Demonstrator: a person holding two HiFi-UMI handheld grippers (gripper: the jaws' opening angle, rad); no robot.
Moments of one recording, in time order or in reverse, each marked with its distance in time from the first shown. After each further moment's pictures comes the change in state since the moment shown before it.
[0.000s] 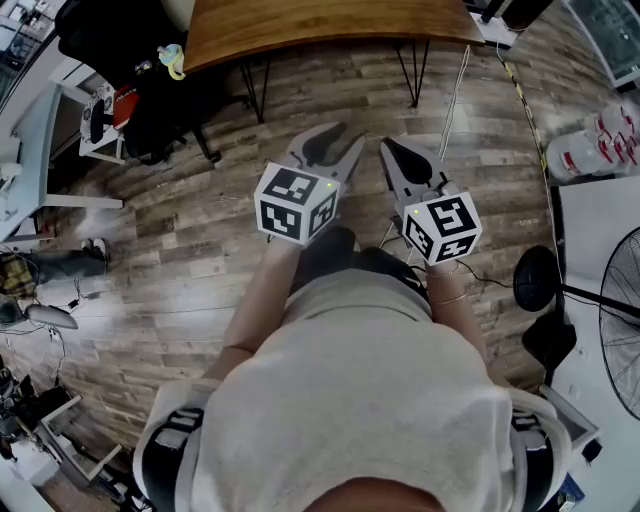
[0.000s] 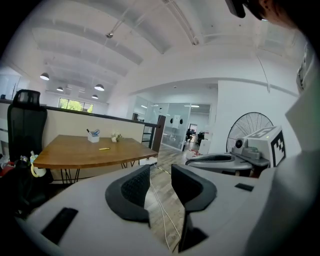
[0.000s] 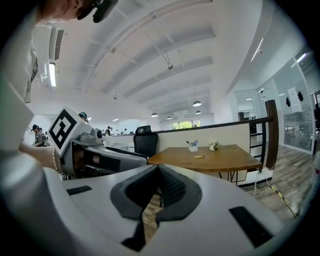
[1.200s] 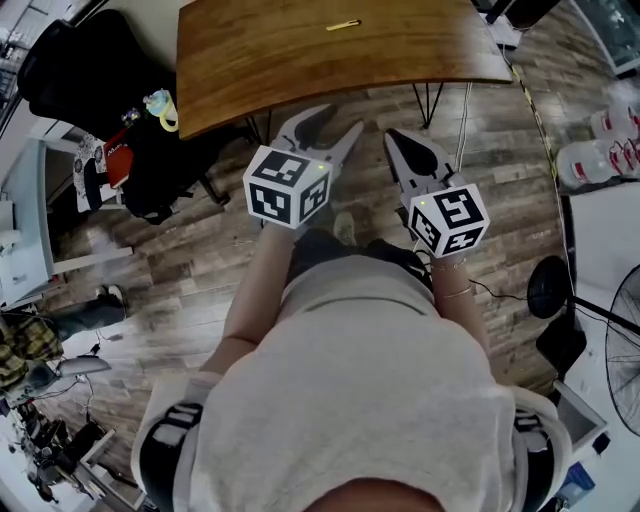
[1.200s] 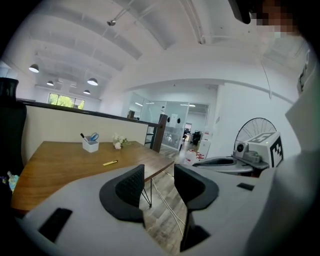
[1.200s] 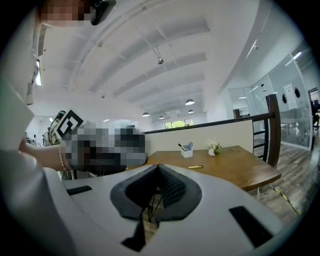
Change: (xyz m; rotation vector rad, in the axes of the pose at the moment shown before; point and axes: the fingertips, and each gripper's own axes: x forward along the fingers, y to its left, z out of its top) left arm 0.128 0.217 0.080 0.006 0.025 -0.102; right arm 0.223 -0.101 0.040 0.041 0.006 -0.079
